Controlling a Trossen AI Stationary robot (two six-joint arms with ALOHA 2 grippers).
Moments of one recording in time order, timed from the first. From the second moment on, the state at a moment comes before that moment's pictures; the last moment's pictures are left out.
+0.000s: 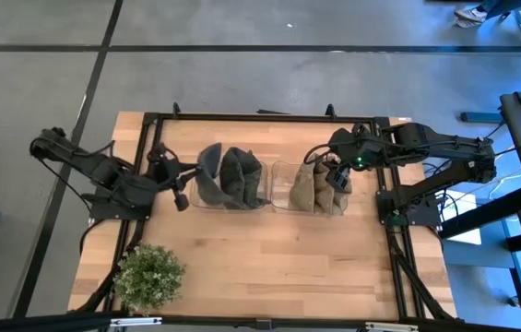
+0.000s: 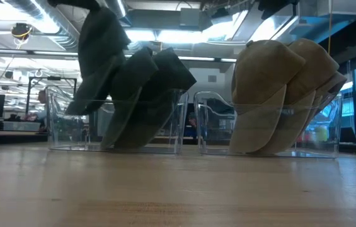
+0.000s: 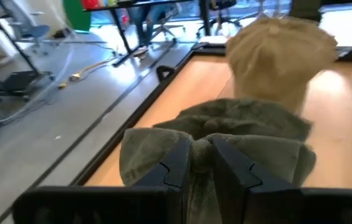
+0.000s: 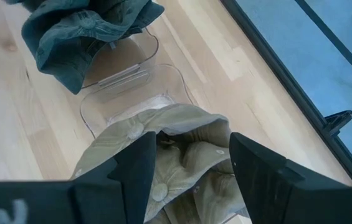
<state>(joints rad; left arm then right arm) -0.45 0.82 0.89 -0.64 -0.93 -0.32 0.05 1.29 1.57 -1.27 0.37 0.44</state>
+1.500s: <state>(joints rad) -0.31 0.96 0.76 -0.46 -0.70 -0.24 0.05 1.29 1.57 -1.22 0.37 0.44</state>
